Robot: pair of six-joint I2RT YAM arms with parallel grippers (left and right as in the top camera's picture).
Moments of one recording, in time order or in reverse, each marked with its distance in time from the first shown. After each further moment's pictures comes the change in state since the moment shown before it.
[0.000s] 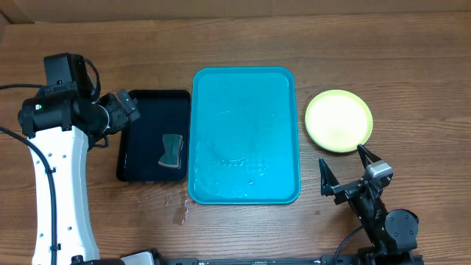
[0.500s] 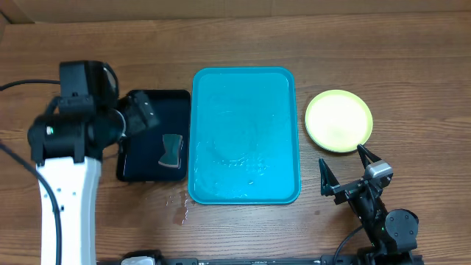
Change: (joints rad) left arm -0.169 -0.157 0.000 0.000 0.000 0.000; right arm 0.000 0.000 0.000 0.000 0.000 0.000
